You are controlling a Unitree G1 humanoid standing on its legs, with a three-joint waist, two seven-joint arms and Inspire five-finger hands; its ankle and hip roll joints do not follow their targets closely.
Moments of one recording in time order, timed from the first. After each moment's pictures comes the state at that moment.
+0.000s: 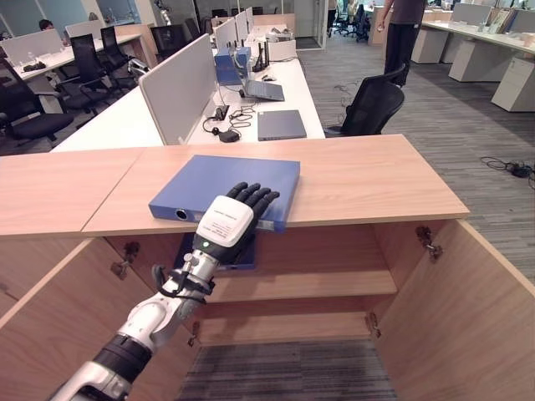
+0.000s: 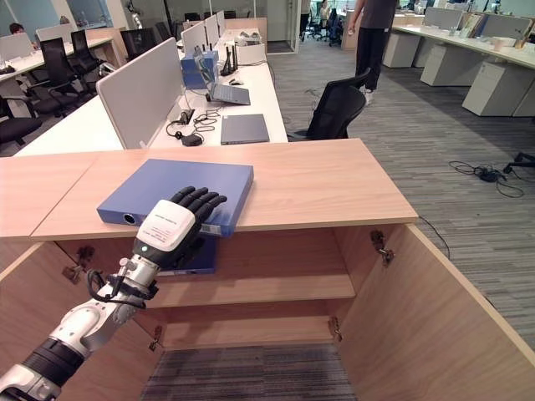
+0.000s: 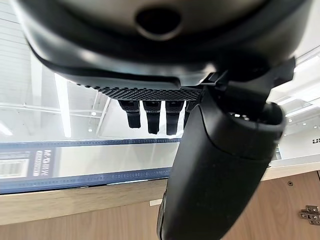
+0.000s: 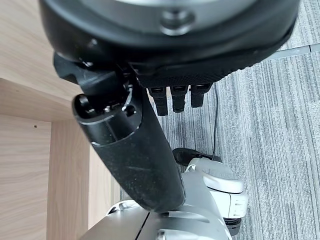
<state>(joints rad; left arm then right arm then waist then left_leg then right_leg) -0.27 0.69 -0.44 0.16 0.91 -0.15 0.49 0.16 -0.30 0.20 1.19 0.24 -0.09 -0.03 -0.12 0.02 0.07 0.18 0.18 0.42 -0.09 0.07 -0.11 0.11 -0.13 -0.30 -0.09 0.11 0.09</state>
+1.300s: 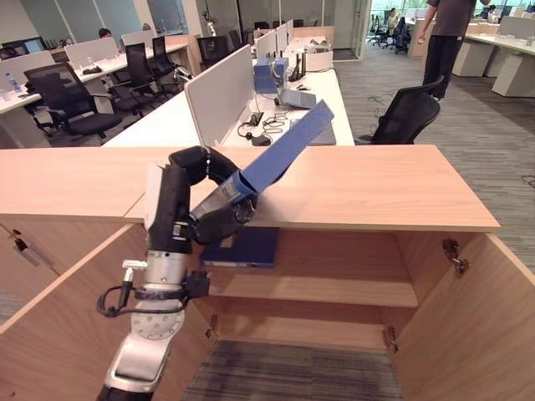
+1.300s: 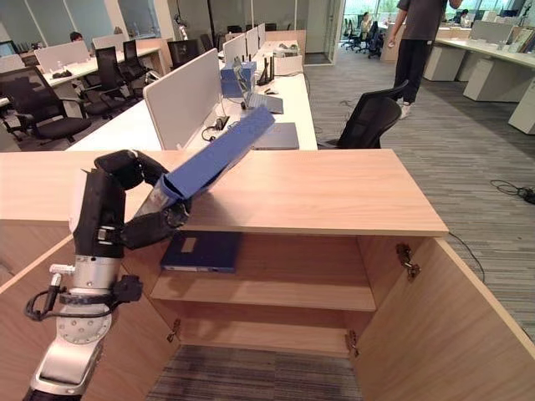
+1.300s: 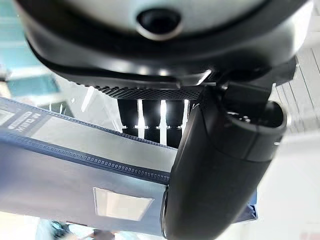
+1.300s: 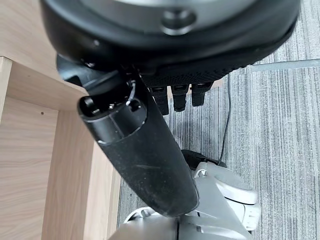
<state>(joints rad) -0.02 0.44 -0.06 -0.36 -0.18 -0.29 0.20 0.15 -0.33 0.18 1.18 0.24 -0.04 -0.05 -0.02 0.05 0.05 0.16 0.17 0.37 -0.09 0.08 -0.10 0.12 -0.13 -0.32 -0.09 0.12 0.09</state>
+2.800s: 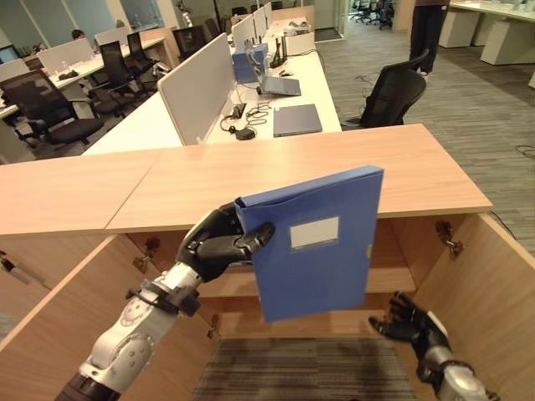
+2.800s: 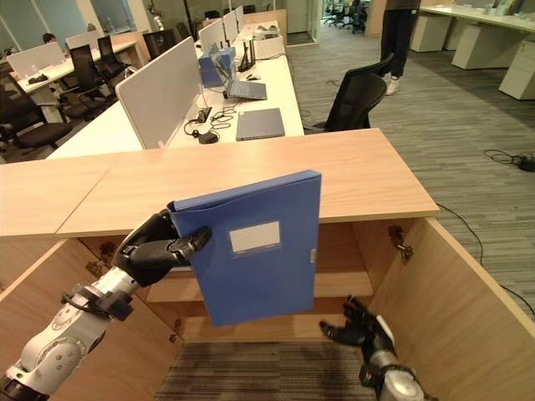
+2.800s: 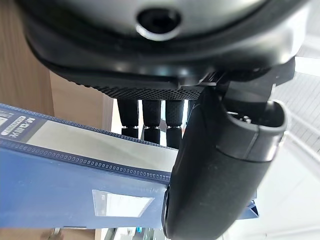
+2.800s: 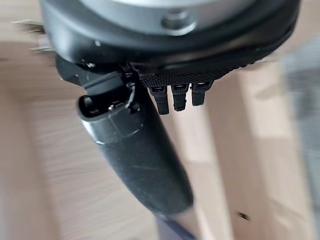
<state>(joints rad) 0.03 0.78 -0.19 -0.23 -1.11 -0.07 -0.20 0.15 -0.52 0.02 0.40 0.52 -0.10 0.06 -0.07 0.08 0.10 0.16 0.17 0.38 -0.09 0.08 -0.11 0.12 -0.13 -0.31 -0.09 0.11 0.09</state>
